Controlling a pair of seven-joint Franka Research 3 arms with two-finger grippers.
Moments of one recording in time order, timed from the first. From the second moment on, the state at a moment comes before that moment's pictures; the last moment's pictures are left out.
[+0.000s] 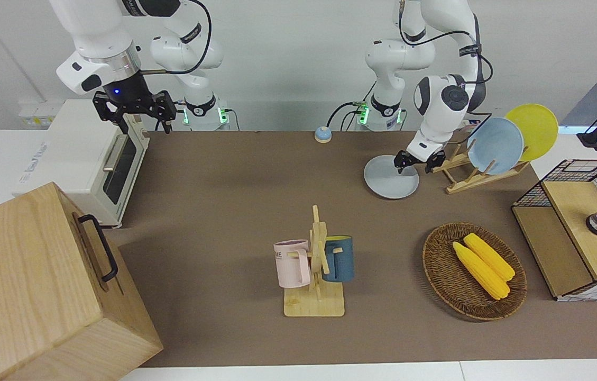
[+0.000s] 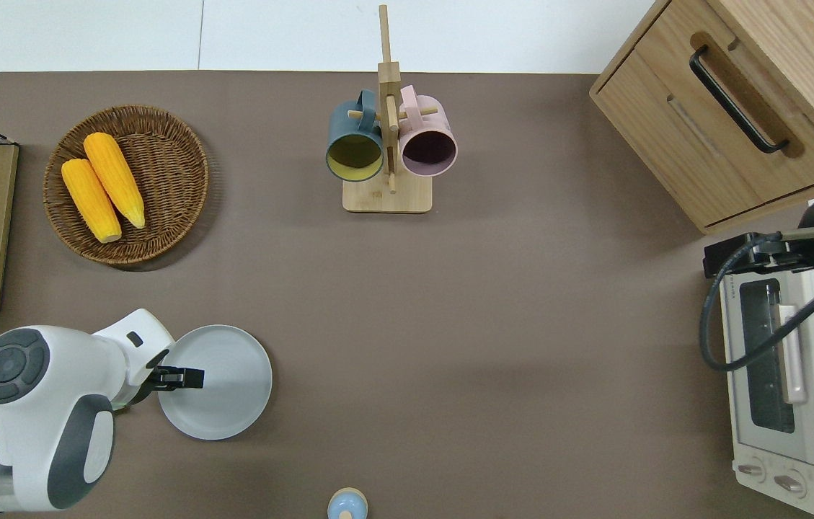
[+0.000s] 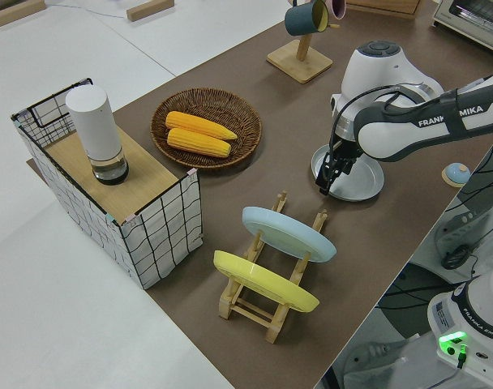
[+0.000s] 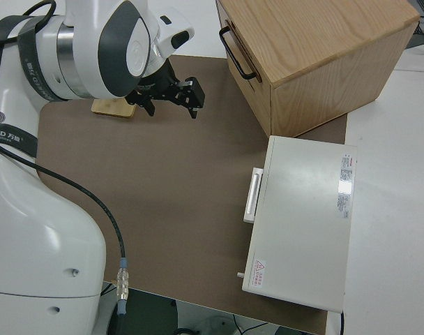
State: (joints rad) left arm -0.02 -0.17 -0.02 -2.57 0.02 2.31 -0.01; right arm -0.09 0.03 0.16 -1.48 -0.03 1.46 0.05
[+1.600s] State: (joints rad) left arm 0.00 -0.13 -0.03 -2.59 0.02 2.38 0.00; right arm -0.09 0.03 0.16 -1.48 -0.03 1.46 0.05
